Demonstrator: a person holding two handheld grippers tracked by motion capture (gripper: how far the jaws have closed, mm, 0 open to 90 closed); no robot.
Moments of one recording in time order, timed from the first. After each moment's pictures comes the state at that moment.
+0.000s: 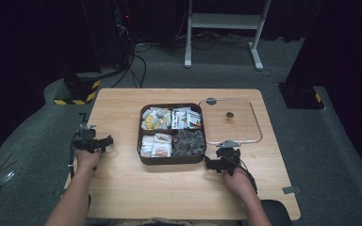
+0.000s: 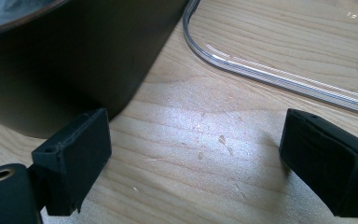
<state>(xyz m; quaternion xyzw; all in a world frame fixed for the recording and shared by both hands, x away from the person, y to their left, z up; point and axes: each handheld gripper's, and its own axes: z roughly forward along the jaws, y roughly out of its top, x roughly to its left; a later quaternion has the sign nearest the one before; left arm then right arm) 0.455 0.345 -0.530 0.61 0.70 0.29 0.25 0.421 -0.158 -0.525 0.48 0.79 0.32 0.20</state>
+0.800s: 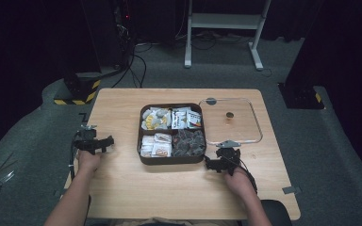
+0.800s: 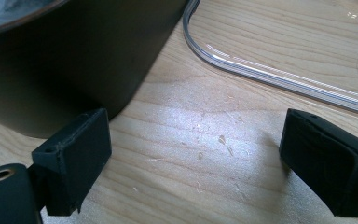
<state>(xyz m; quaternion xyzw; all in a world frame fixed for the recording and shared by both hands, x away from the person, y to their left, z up) 0.455 0.342 -0.530 0.61 0.69 0.29 0.25 0.420 -0.157 -0.525 0.48 0.79 0.32 0.20</state>
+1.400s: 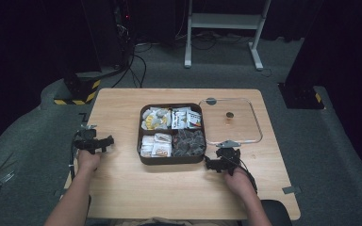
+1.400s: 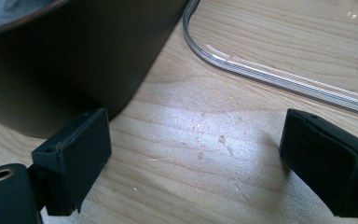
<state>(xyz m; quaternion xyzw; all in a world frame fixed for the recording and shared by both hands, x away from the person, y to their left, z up) 0.456 0.343 -0.528 0.61 0.70 0.28 0.24 0.420 -0.157 -0.525 0.48 0.79 0.32 0.20</state>
